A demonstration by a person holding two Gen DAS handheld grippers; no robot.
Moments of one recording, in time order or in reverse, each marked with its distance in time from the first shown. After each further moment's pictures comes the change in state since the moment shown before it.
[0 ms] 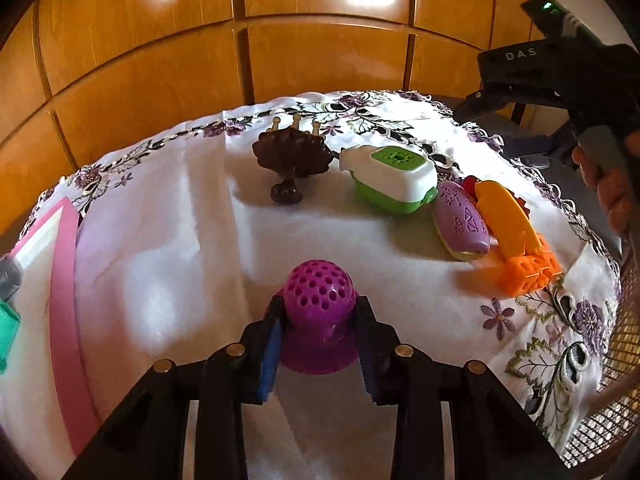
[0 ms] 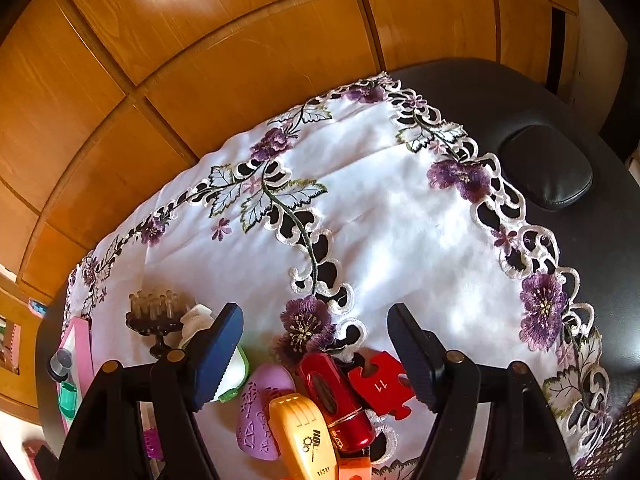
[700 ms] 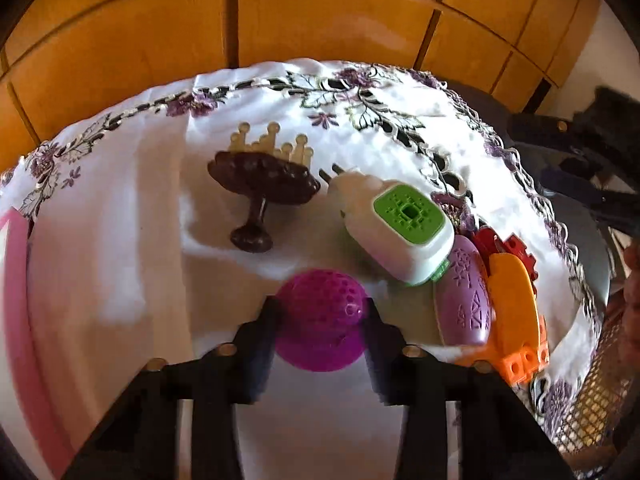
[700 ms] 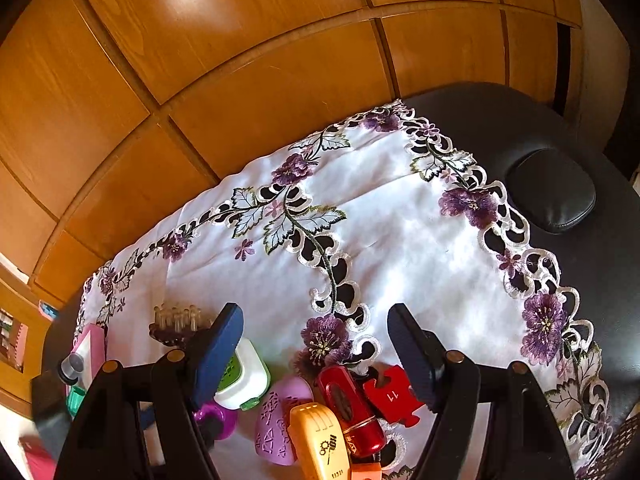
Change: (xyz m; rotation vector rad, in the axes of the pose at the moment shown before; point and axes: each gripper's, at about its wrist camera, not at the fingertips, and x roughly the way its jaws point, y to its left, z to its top) left arm 0.047 0.005 0.068 -0.113 0.186 -0.086; right arm -0.019 0.008 0.002 -0.021 -0.089 0.033
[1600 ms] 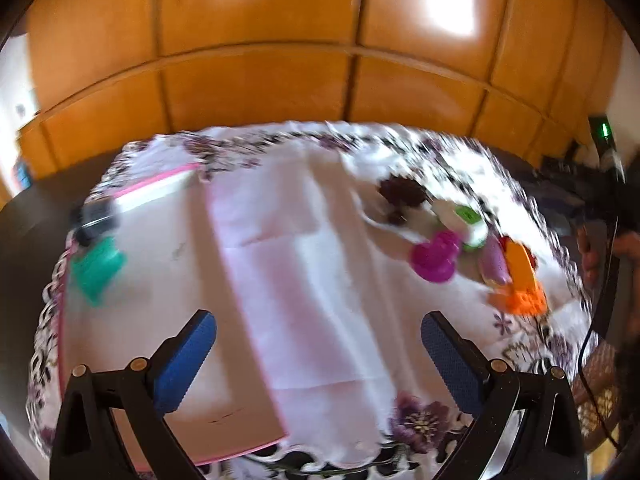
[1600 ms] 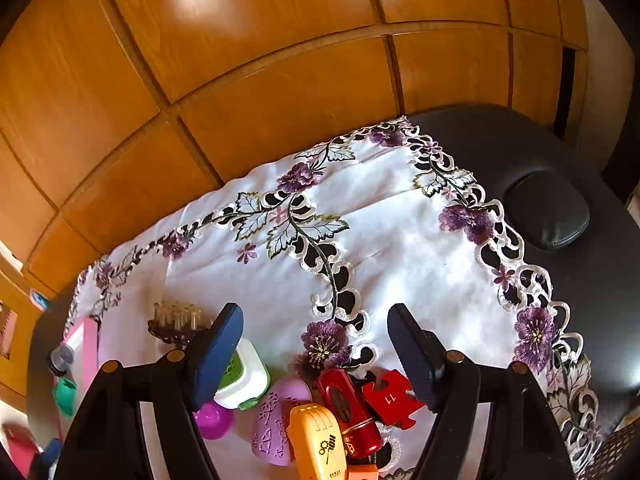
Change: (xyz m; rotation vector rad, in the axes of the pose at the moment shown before) left arm -0.135 0.067 -0.081 -0.110 -0.153 0.156; right arm -0.009 0.008 -0.003 -0.041 -0.041 -0.009
